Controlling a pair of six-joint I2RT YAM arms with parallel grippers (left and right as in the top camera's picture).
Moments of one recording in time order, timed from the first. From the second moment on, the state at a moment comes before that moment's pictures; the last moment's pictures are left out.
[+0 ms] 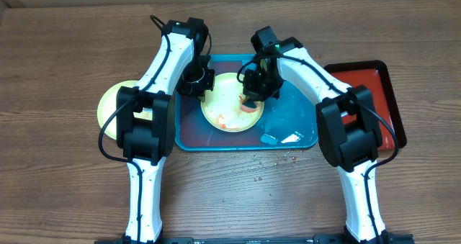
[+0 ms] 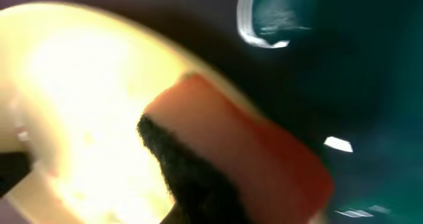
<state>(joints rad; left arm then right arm) -0.23 2.39 2.04 -1.36 0.14 -0.15 0.43 2.35 1.85 -0.95 -0.38 0.54</state>
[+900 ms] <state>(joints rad) -0.23 2.39 2.02 -1.33 0.18 -0.15 0.45 2.34 1.91 -1.16 -0.13 0.63</state>
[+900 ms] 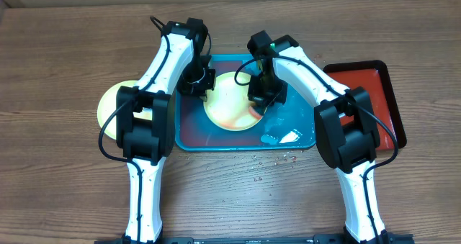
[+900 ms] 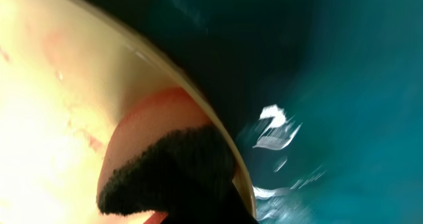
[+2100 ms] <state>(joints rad) -0.23 2.39 2.02 -1.33 0.18 -0.15 0.46 2.36 1.93 -1.17 -0.21 0.61</state>
